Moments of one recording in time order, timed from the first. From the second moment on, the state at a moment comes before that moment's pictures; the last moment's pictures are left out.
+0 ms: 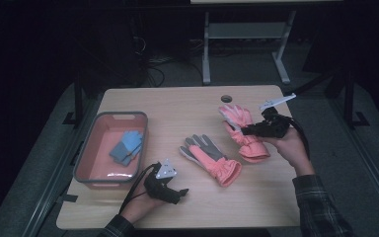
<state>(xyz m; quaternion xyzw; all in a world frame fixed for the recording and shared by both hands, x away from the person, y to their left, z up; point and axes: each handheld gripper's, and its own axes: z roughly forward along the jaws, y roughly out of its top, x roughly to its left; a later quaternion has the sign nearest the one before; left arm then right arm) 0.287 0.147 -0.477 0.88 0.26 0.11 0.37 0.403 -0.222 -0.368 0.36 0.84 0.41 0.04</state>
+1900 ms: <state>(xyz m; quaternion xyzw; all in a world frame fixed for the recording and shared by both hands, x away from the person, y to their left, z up) 0.289 0.143 -0.472 0.88 0.29 0.12 0.36 0.389 -0.161 -0.365 0.28 0.86 0.42 0.02</state>
